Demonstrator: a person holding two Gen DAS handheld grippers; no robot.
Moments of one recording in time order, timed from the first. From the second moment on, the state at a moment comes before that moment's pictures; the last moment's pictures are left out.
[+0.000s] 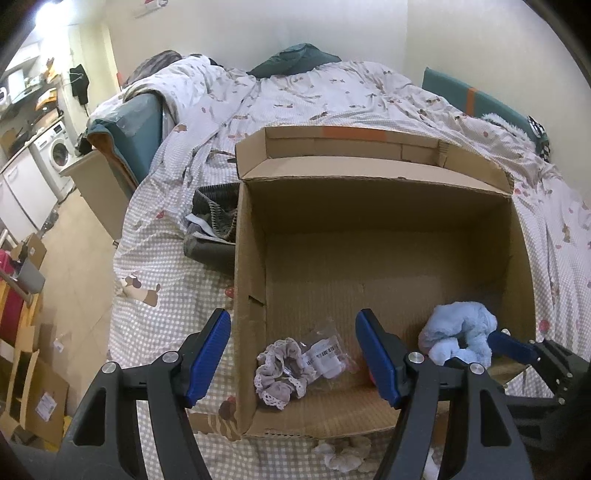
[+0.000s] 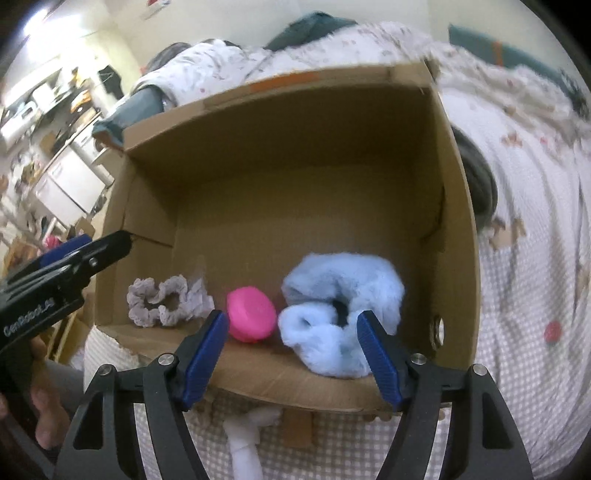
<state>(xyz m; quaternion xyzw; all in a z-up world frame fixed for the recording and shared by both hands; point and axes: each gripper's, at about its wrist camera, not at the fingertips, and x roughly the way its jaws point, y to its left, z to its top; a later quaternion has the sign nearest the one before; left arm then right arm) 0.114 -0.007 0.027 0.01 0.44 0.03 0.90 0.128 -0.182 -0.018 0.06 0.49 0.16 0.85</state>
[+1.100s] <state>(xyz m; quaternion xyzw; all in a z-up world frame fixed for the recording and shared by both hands) 0.020 0.014 0.043 -0.03 0.45 0.04 0.89 0.054 -0.217 0.020 0.07 0.49 0.15 0.86</state>
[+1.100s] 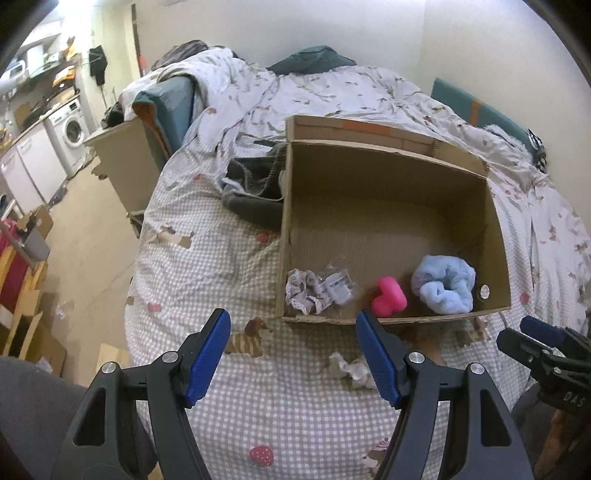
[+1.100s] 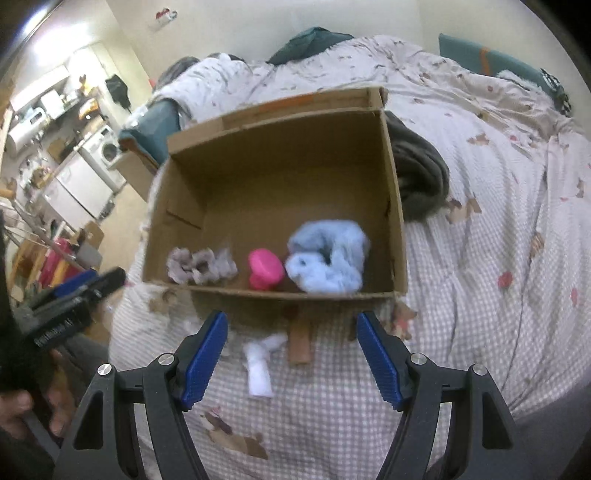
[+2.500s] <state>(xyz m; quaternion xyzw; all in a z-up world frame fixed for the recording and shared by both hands) 0.050 0.004 -0.044 -0.11 0.59 -0.02 0.80 0.067 -0.238 0.001 0.13 0.51 0.12 0.84</state>
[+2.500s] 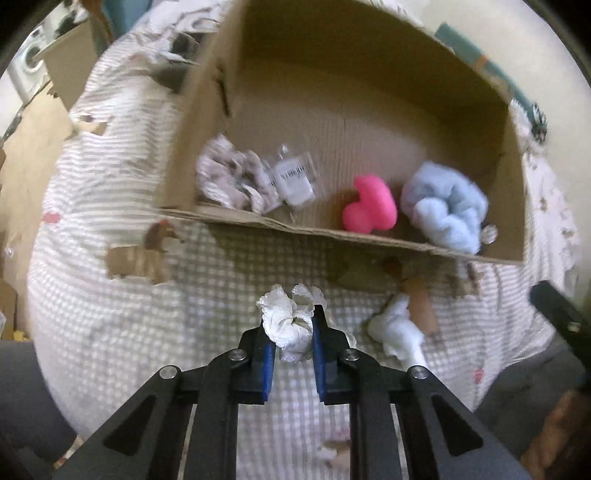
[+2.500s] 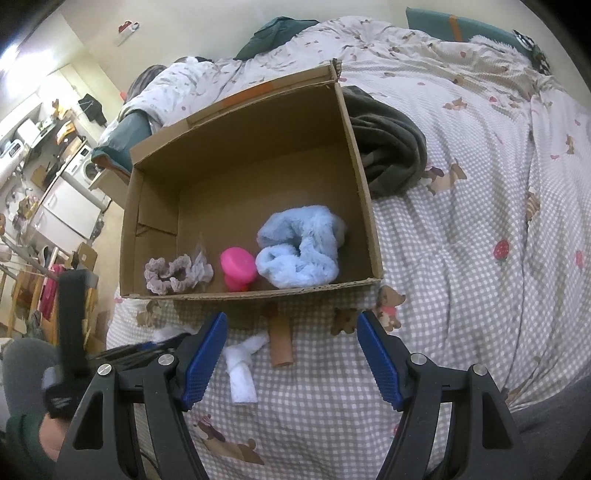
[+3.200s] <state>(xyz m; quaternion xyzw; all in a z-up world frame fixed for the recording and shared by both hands) 0.020 0.023 -0.014 -0.08 0.57 0.01 0.82 0.074 -0.208 -0.033 0.16 0.58 0.18 0.78</state>
